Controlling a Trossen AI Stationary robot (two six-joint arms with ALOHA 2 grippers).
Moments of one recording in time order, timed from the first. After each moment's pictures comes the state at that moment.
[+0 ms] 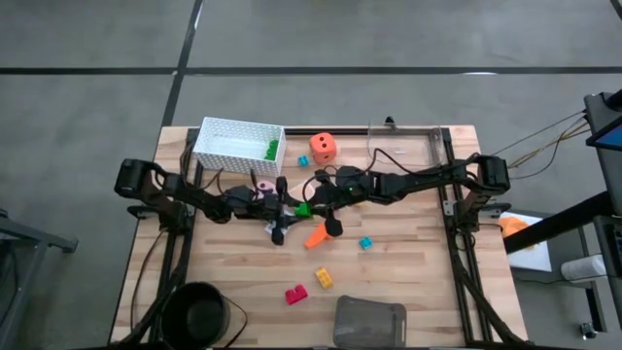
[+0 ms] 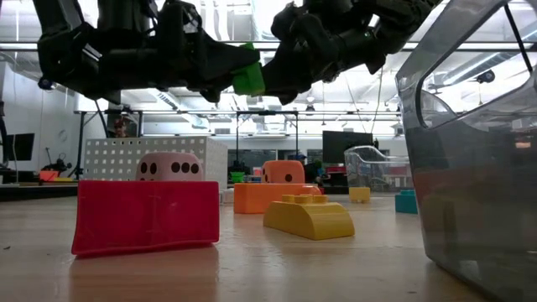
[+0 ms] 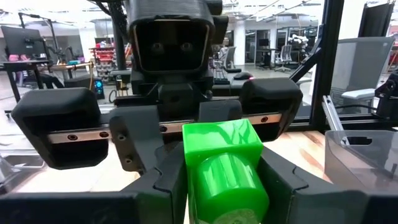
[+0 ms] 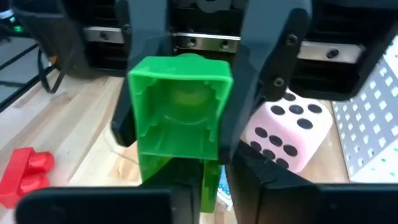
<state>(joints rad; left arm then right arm) -0.01 1.63 0.44 1.22 0.06 0.04 -0.09 1.73 1.01 0.33 -0.24 -0.07</state>
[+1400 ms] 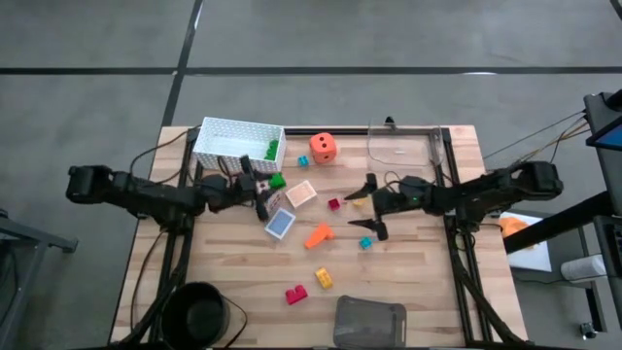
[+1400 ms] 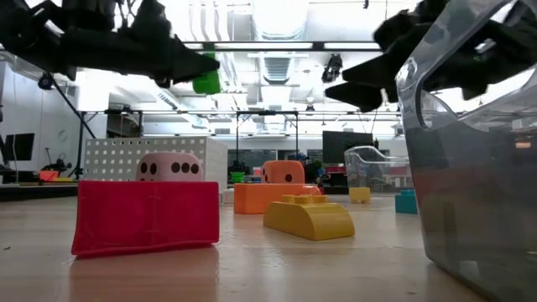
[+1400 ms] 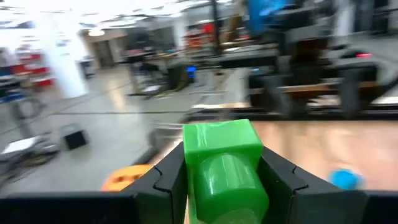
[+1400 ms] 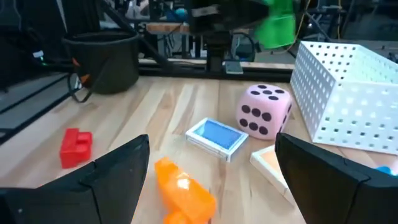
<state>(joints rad) 0.08 1.15 0.31 0.82 -0.28 0.16 -0.09 1.29 0.31 0.84 -0.20 -0.01</state>
